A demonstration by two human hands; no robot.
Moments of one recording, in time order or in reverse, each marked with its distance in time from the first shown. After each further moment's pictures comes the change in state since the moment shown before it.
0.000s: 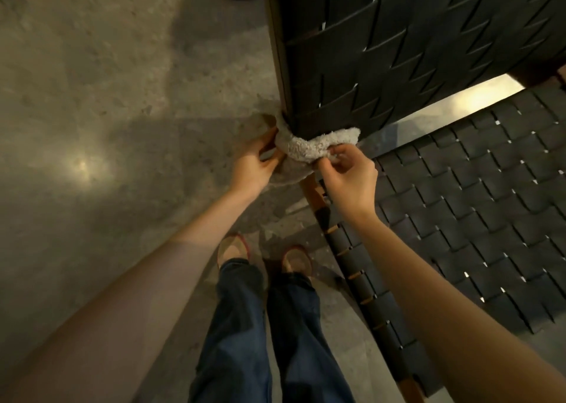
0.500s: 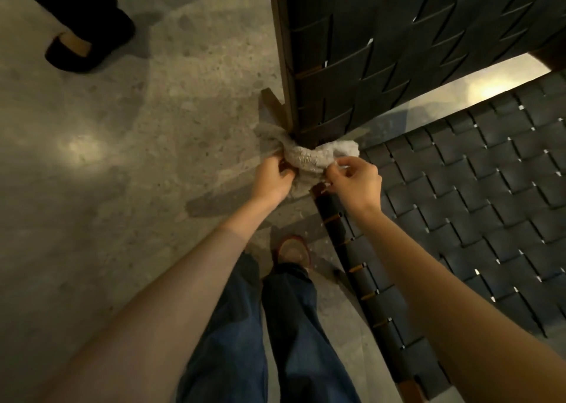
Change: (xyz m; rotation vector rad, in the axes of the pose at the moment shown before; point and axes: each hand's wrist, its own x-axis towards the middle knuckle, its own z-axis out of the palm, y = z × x) left_hand -0.019 -0.042 0.061 0.016 -0.098 -0.293; right_hand 0.002 0.066 0.005 -0.095 -0.069 0.279
